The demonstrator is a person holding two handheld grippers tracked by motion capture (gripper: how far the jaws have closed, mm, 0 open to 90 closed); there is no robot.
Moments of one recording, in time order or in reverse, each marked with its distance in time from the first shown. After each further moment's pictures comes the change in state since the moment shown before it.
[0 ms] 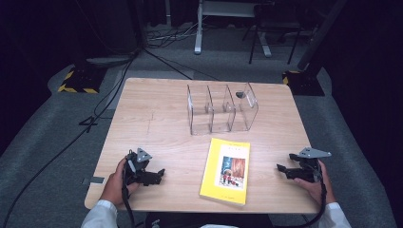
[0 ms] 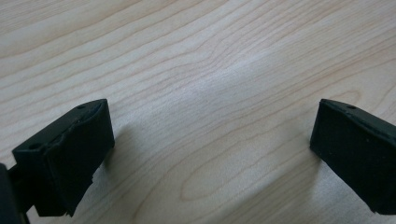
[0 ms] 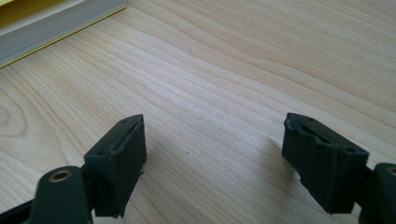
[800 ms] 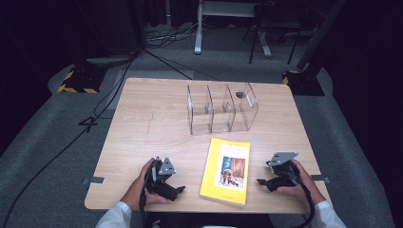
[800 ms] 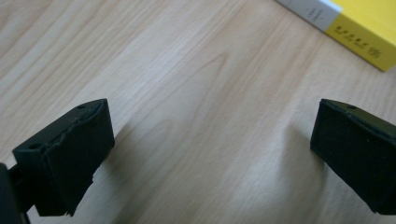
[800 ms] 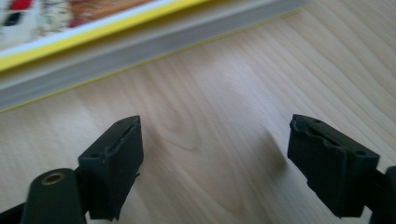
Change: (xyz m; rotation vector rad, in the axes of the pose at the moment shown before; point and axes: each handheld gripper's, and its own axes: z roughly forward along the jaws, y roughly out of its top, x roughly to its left) left arm -0.065 0.012 0.012 0.013 -0.278 0.315; right arm 0.083 0.041 0.017 0.213 0.190 -0.303
